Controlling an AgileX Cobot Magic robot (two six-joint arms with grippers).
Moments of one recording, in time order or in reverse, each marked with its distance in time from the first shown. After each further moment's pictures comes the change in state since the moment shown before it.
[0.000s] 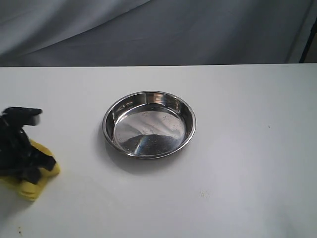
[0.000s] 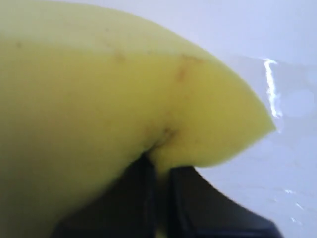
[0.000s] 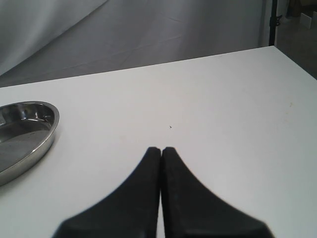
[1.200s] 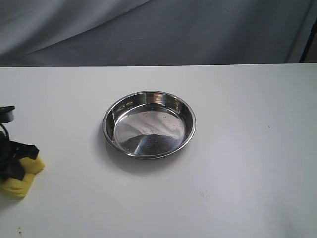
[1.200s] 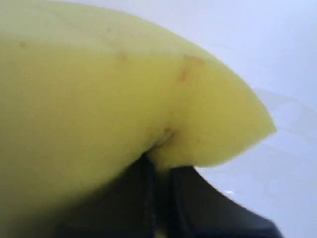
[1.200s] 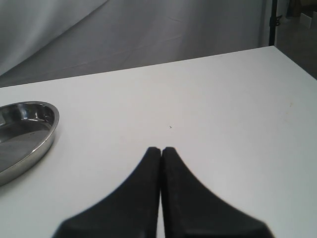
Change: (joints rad) left arm 0.173 0.000 0.000 -0.074 0.000 -0.038; right arm 0.000 0.000 0.000 0.000 0.000 0.000
